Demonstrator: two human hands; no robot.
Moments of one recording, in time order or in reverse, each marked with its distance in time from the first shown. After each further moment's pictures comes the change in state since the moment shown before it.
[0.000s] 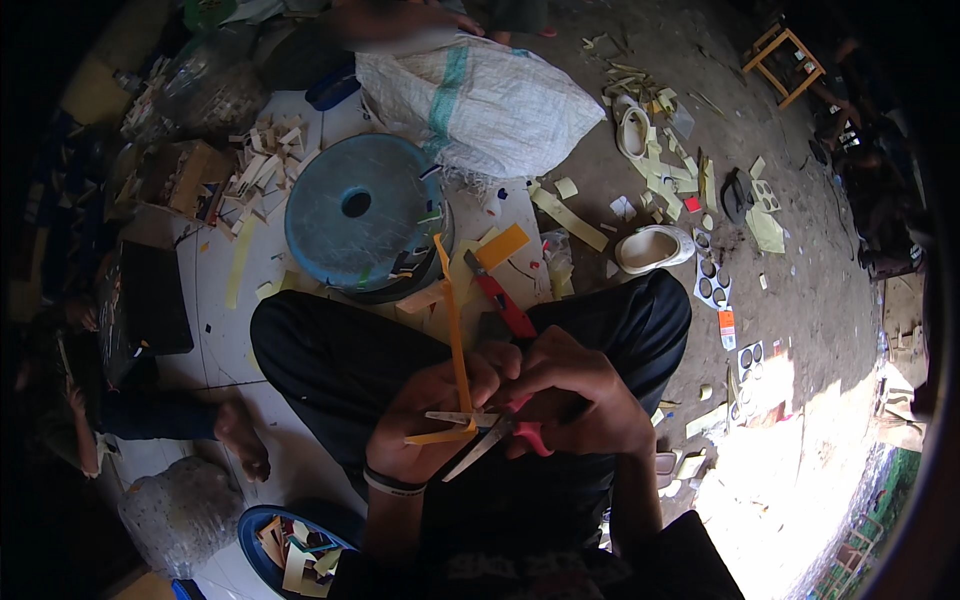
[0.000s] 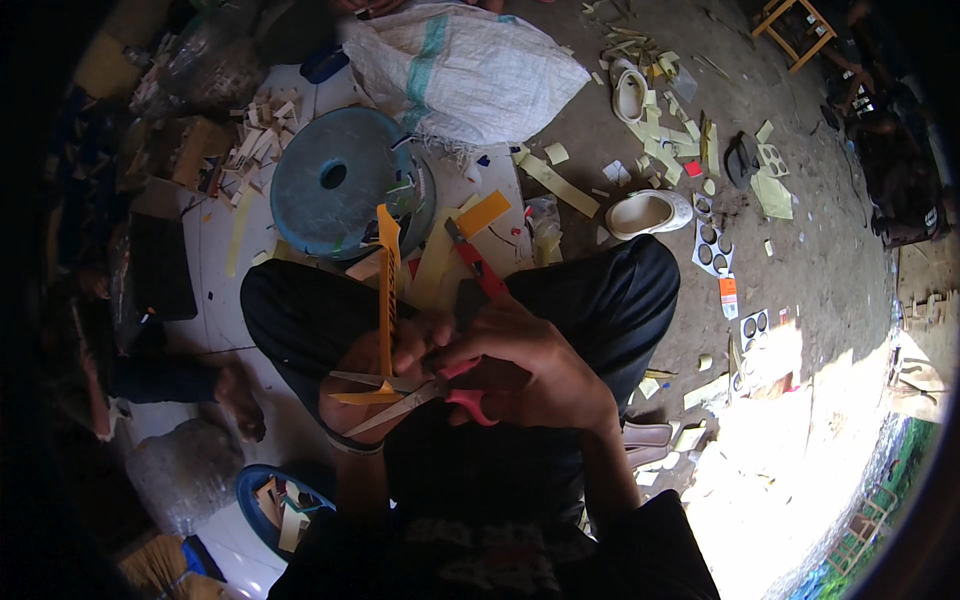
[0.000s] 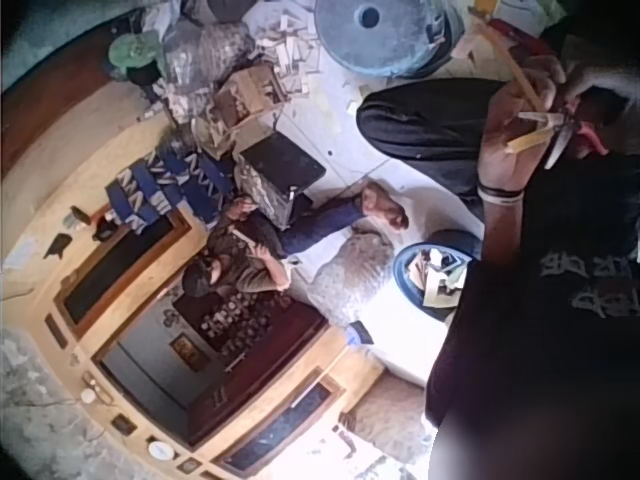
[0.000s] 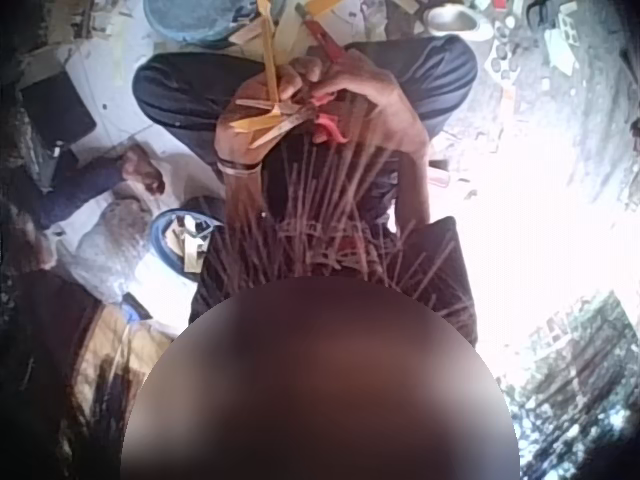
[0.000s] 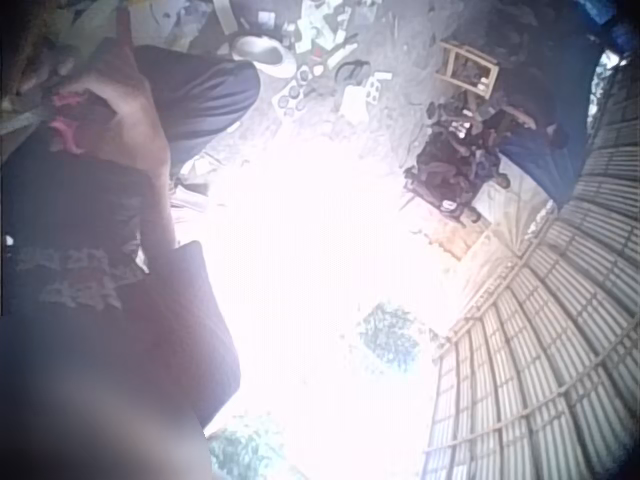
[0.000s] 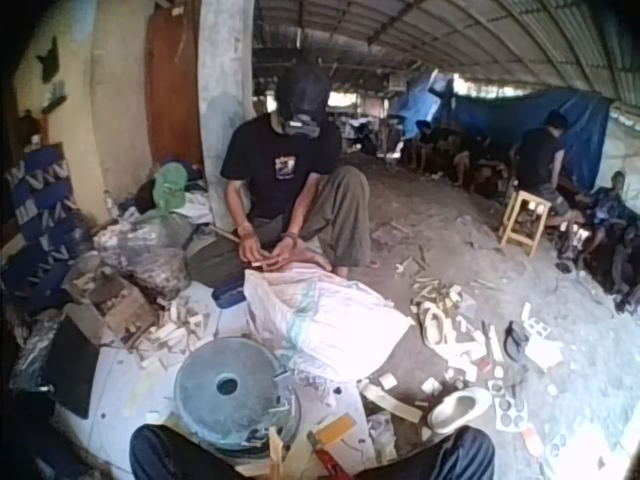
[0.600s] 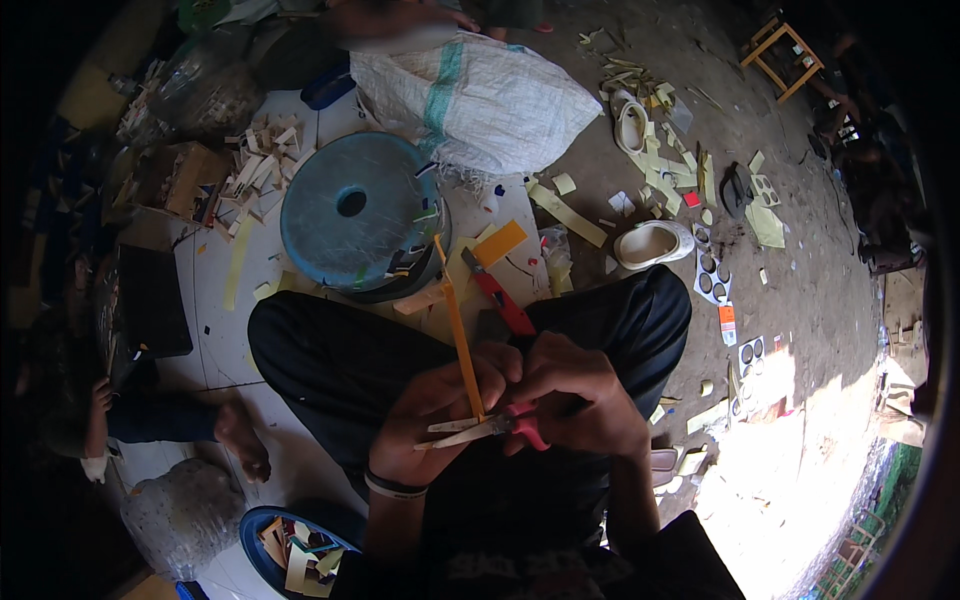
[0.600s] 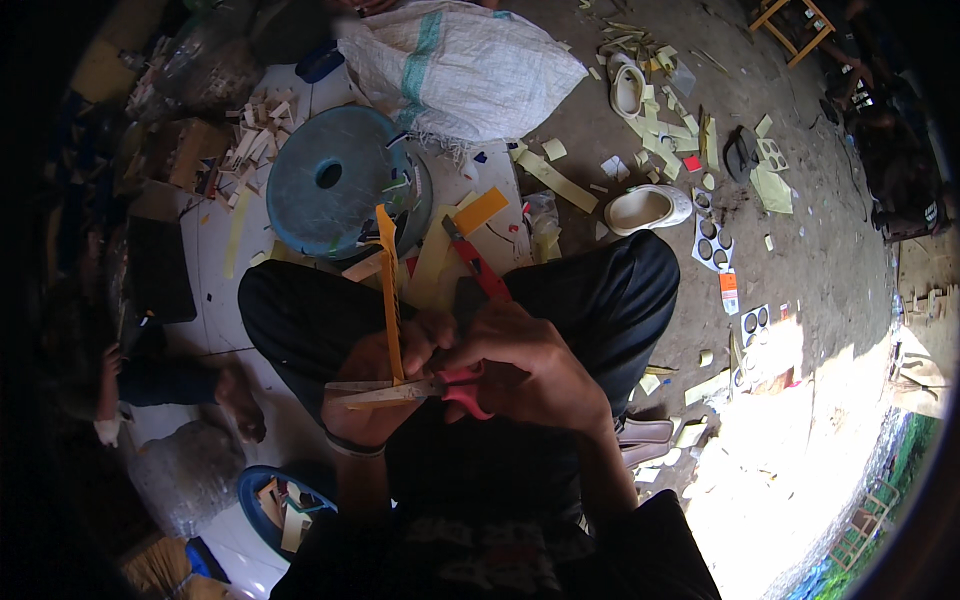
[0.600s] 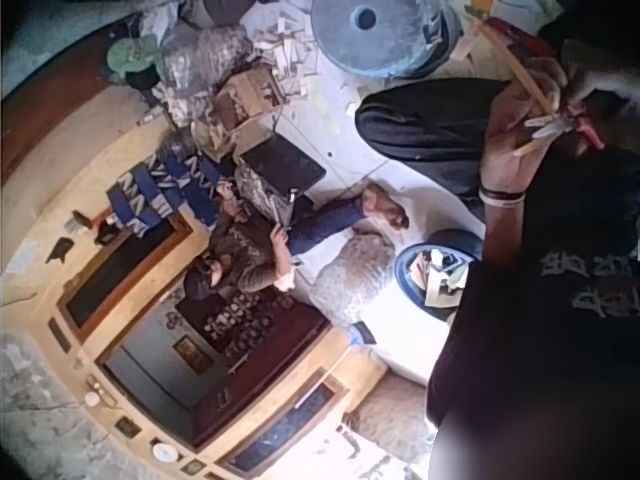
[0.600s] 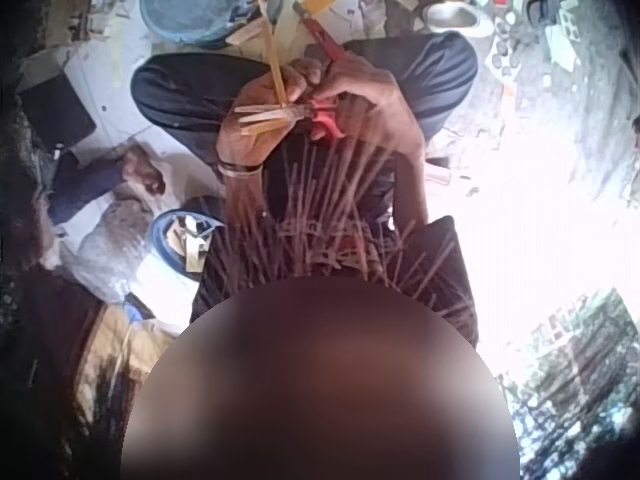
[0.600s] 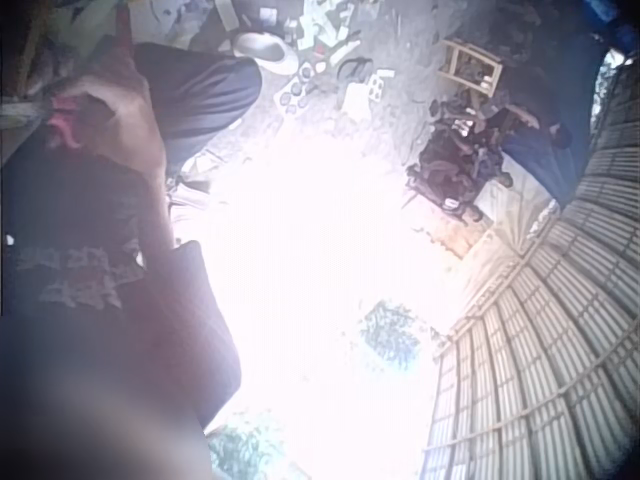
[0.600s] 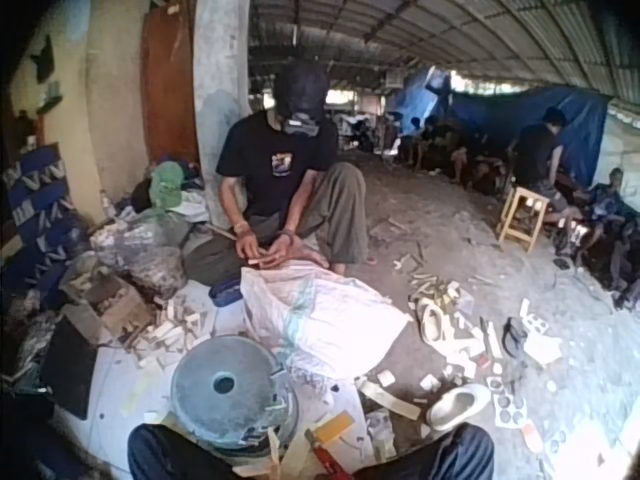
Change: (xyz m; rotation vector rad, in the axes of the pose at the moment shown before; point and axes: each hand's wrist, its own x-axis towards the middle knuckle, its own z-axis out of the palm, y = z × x) left_hand 0.003 -0.006 -0.002 0.095 -0.044 0.055; right_hand -0.010 0.012 0.008 0.001 0.032 -0.018
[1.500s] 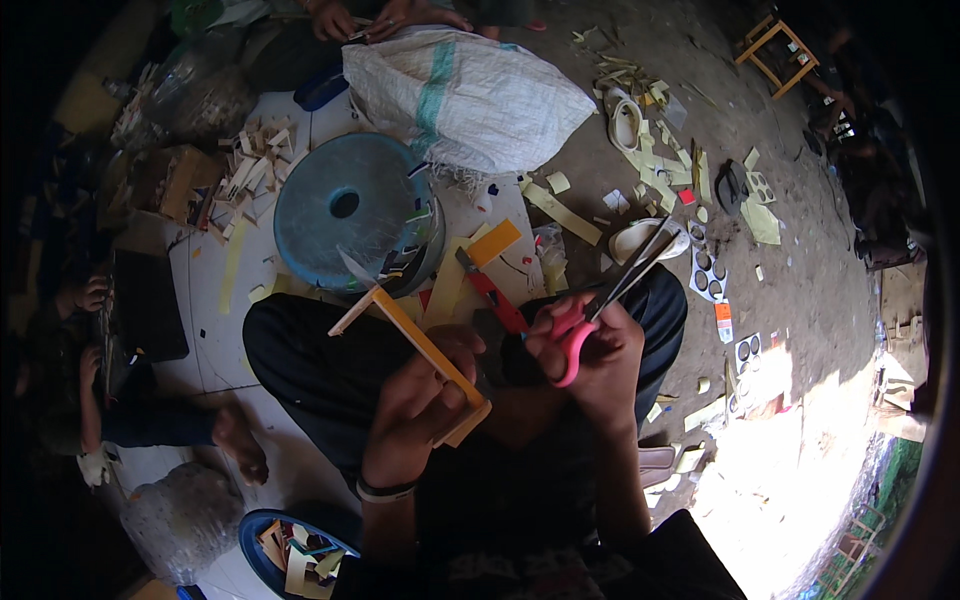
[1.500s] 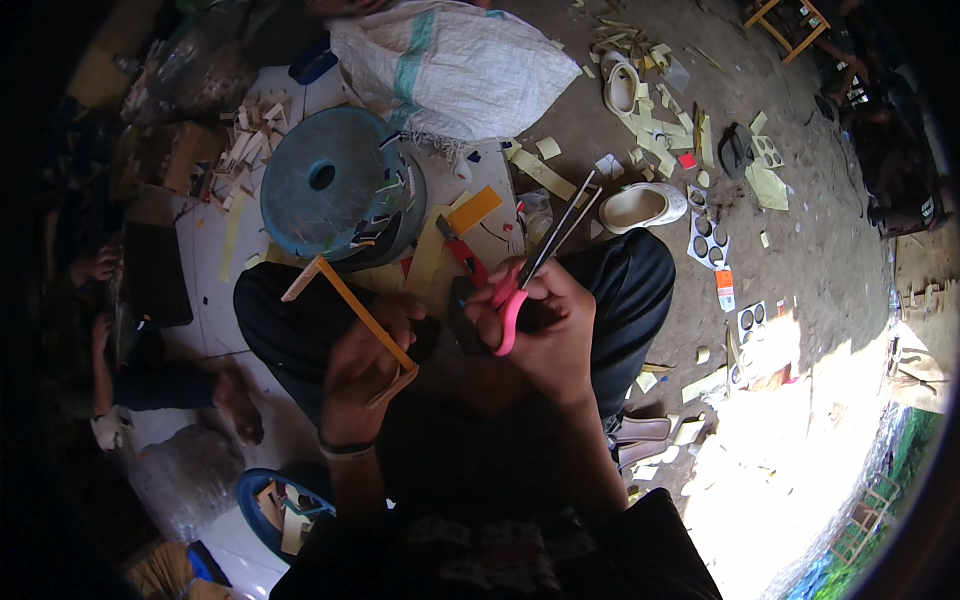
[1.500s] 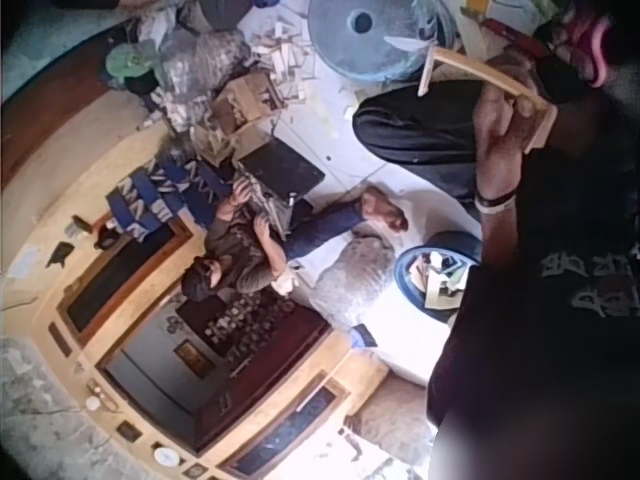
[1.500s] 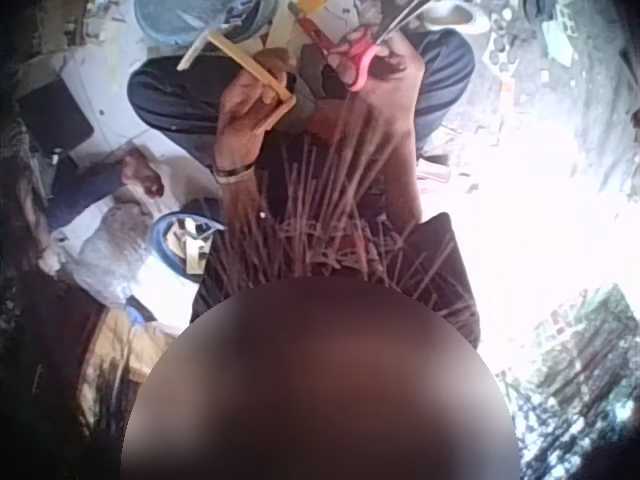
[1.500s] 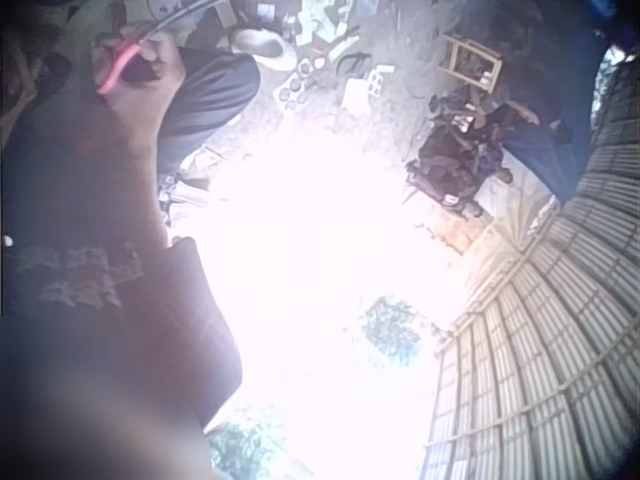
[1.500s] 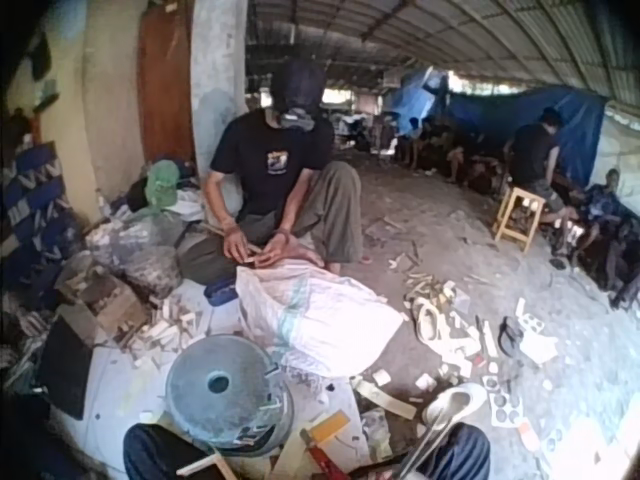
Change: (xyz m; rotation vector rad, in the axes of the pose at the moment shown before) left_hand -0.005 0.005 0.000 0.546 0.261 0.114; right_hand 0.000 0.021 0.017 0.224 0.618 0.268
